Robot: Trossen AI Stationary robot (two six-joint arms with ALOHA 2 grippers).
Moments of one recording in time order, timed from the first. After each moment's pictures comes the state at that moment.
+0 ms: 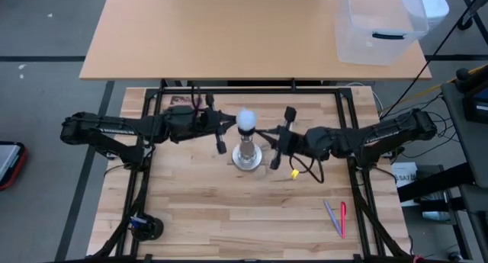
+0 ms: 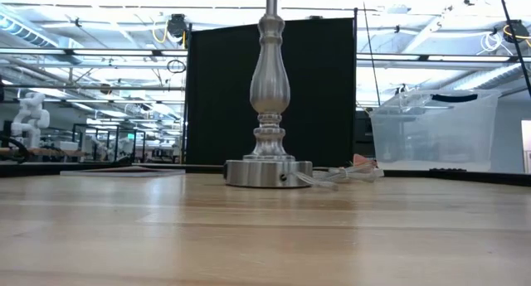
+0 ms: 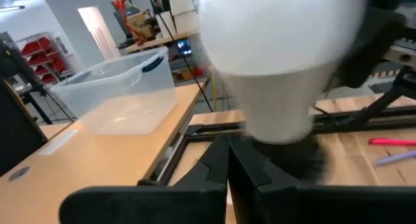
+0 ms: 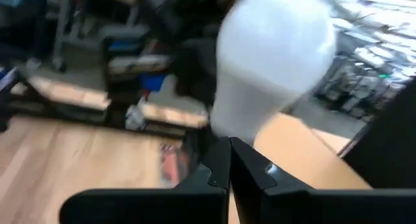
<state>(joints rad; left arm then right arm) 0.00 1.24 1.08 0.08 -0.27 0.26 0.23 1.31 1.11 0.14 0.59 -0.35</state>
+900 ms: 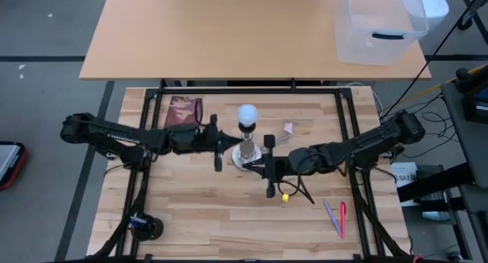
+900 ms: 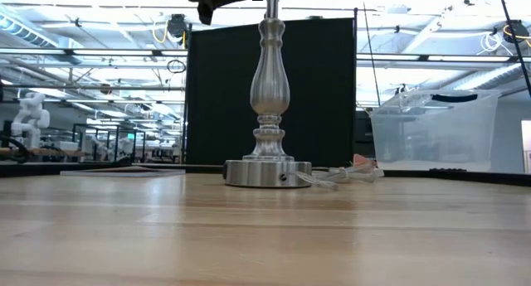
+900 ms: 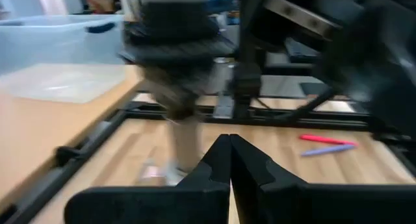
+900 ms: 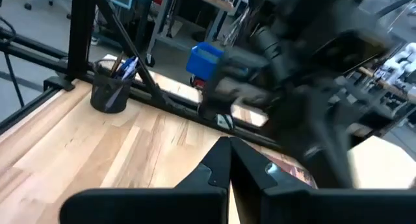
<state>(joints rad) -0.06 1.24 0.81 0.35 -0.17 0.00 0.32 1.47 1.11 0.19 0.36 -0.33</state>
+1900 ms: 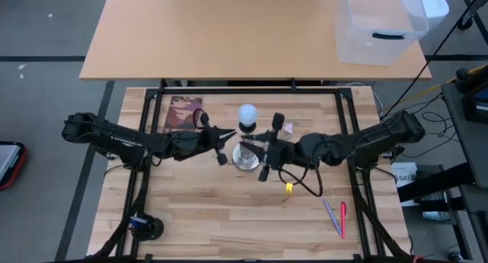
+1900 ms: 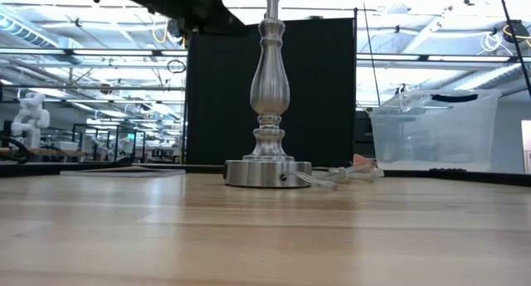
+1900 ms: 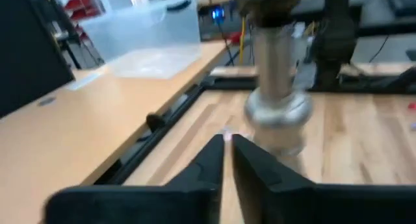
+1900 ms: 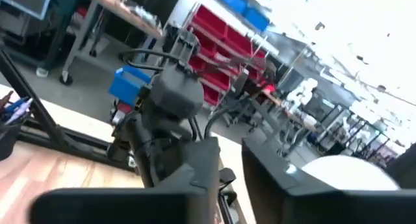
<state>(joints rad) -0.10 1.26 0.72 0.37 -0.54 0.11 0.31 1.48 1.32 0.22 0.58 -0.57</state>
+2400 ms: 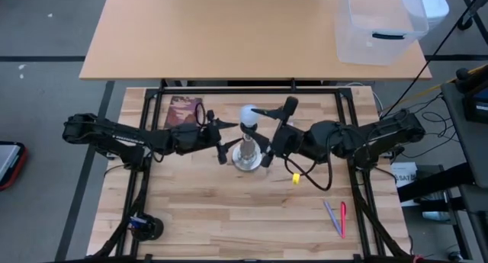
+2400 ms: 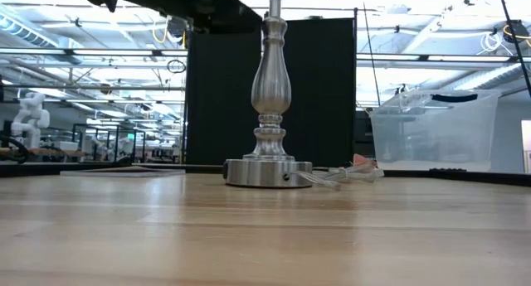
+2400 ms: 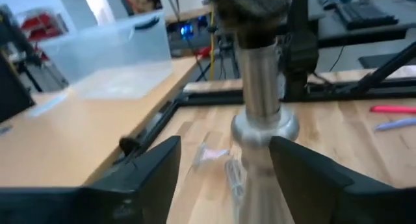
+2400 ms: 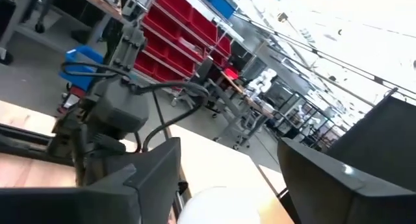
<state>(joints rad) -0.02 1.27 0.72 0.45 -0.32 0.19 0.30 1.48 1.55 0.02 0.74 -0.67</state>
